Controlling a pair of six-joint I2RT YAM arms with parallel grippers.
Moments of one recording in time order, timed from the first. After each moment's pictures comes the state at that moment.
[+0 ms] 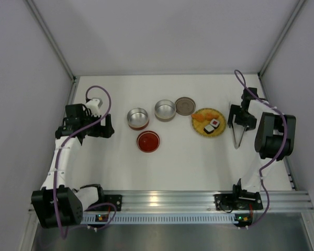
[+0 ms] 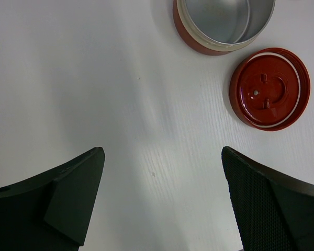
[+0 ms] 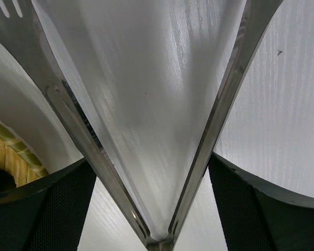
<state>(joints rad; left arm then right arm) 0.11 1.12 0.92 -0.63 0.37 0.16 -0.15 1.87 1.24 -0.61 0.09 0.12</state>
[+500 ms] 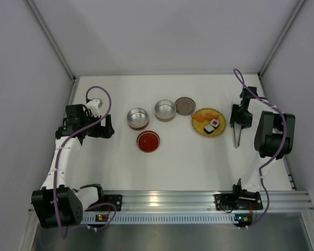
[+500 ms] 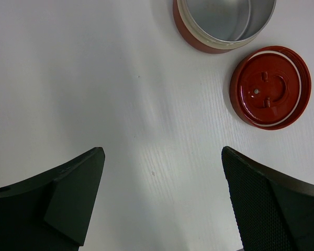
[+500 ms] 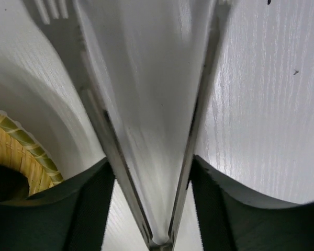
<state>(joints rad) 0.11 1.12 0.92 -0.63 0.37 0.16 -0.15 1.90 1.28 -0.62 0.04 0.09</state>
